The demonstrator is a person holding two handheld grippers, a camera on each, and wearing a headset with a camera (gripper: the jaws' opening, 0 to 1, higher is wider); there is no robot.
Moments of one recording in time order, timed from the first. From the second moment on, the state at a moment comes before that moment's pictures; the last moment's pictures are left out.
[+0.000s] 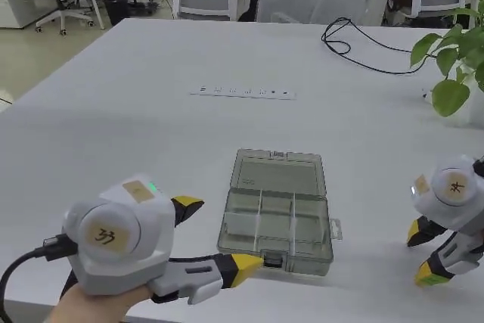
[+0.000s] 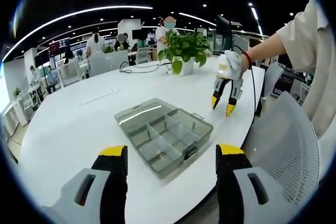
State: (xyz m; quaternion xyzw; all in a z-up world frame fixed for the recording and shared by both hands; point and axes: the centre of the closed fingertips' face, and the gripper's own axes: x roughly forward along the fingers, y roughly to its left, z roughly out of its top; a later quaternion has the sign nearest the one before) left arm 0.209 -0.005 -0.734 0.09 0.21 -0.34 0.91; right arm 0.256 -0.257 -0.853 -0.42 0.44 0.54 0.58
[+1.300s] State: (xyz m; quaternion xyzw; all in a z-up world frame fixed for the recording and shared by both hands) left arm 0.215 -0.029 -0.718 -0.05 0.21 -0.37 0.91; right arm 0.274 -0.181 -0.771 -0.45 0.27 0.50 0.69
